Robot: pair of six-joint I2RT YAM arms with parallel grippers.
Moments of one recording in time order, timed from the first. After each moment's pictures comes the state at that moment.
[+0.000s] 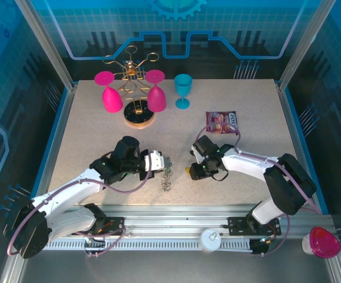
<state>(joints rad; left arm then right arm) -0.61 1.06 0.62 -0.21 0.49 0.65 0.66 1.53 0.81 -0.55 -0.19 0.36</state>
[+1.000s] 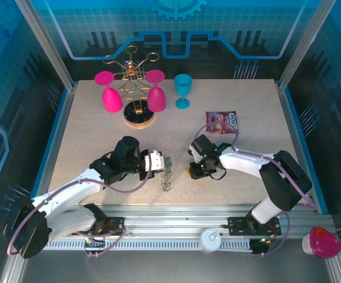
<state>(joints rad) -0.61 1.06 0.62 -0.21 0.49 0.65 0.66 1.57 0.83 -0.53 -0.21 0.35</state>
